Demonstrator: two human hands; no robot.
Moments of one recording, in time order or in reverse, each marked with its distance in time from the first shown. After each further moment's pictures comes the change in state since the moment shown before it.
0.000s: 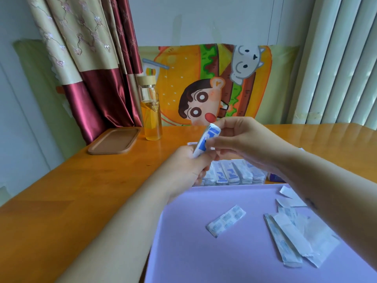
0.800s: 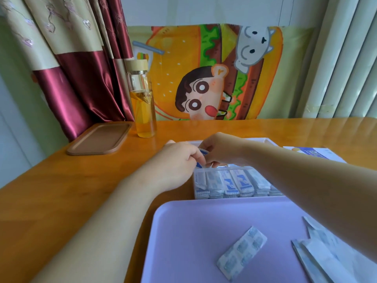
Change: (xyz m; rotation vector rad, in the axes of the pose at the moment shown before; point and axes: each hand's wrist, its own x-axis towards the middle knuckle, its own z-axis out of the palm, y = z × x) left_hand 0.080 -0.043 -0.040 0.853 -0.026 0.048; right_hand 0.113 0.091 0.013 -0.591 -0.160 0.318
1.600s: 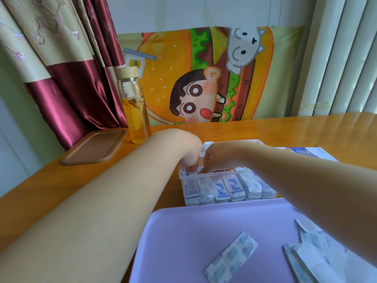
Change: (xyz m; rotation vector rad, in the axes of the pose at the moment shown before) left_hand 0.065 0.049 -0.010 0.617 -0.482 -0.065; right_hand -0.001 0.011 -0.014 -0.381 -0.178 0.161
